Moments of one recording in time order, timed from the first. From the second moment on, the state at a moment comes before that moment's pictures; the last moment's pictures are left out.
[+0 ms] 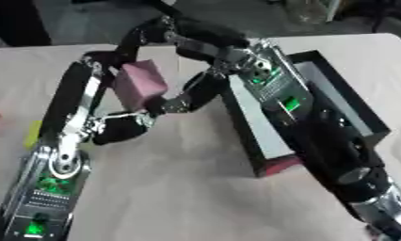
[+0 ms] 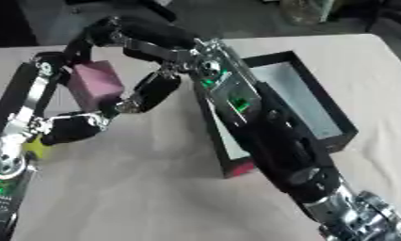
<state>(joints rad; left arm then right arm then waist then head) -0.75 0.02 -0.33 -1.69 -0.73 0.31 -0.07 -0.95 -0.39 0.30 -1.60 0.40 -0.37 0.49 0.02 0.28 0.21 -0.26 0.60</state>
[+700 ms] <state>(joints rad) -0.75 0.02 -0.33 -1.68 -0.76 0.29 -0.07 -0.96 -0.38 0.31 -1.59 0.42 -0.36 0.48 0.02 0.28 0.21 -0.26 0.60</state>
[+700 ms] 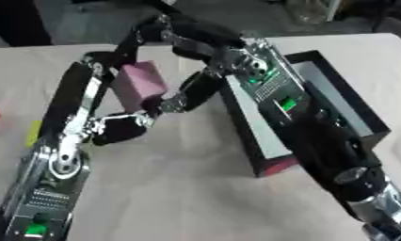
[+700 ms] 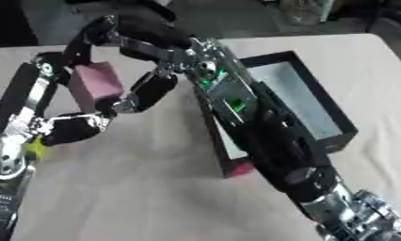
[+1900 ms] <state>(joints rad) -0.75 0.02 -0.33 -1.68 -0.77 0.28 -0.06 -0.96 -0.38 0.31 -1.59 0.39 -0.34 0.47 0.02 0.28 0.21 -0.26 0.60</state>
